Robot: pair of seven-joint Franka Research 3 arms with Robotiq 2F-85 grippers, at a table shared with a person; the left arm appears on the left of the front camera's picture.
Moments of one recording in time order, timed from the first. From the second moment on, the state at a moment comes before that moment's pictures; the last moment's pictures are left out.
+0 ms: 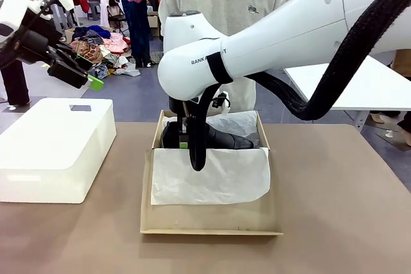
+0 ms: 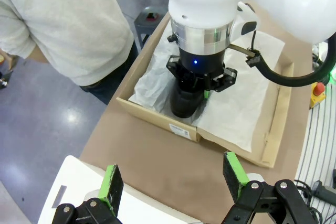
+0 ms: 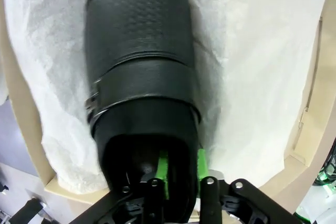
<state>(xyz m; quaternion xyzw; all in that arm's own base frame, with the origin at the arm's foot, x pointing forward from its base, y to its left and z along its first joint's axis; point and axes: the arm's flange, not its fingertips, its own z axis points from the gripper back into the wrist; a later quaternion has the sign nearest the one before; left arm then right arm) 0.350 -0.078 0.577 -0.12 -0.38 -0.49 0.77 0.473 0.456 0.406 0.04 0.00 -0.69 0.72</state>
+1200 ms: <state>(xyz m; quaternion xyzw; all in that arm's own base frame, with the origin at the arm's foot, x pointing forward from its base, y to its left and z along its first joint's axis) 0.350 -0.078 0.577 -0.12 -0.38 -0.49 0.77 0.471 0.444 0.482 0.06 -0.02 -0.70 0.71</state>
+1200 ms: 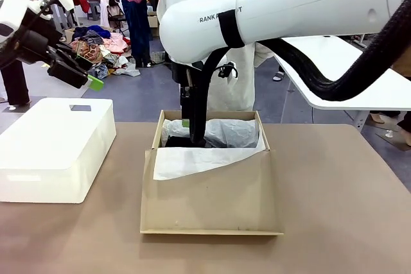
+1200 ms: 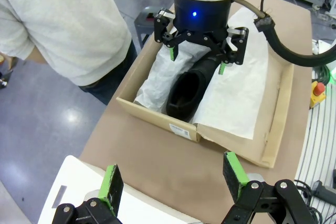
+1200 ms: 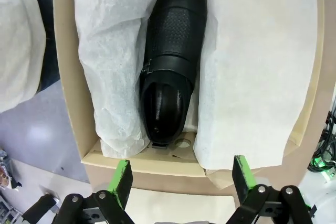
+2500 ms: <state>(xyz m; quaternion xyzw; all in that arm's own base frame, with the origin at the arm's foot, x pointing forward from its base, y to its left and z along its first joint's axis) 0.350 -0.078 0.577 -0.12 -0.38 -0.49 0.77 0.468 0.294 0.530 -0.04 -0.05 -0.29 0.95</state>
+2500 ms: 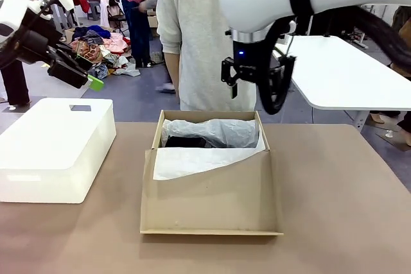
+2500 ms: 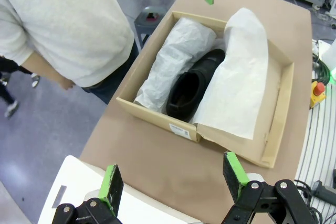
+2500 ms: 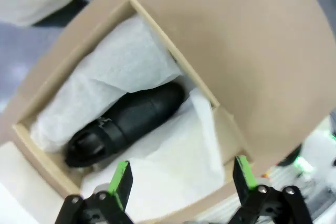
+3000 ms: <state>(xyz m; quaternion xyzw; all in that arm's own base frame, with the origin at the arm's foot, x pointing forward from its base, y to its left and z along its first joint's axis) 0.350 -0.078 0.577 -0.12 -0.38 -0.49 0.77 0.469 0.259 0.521 -0.04 -0.06 -0.12 0.99</state>
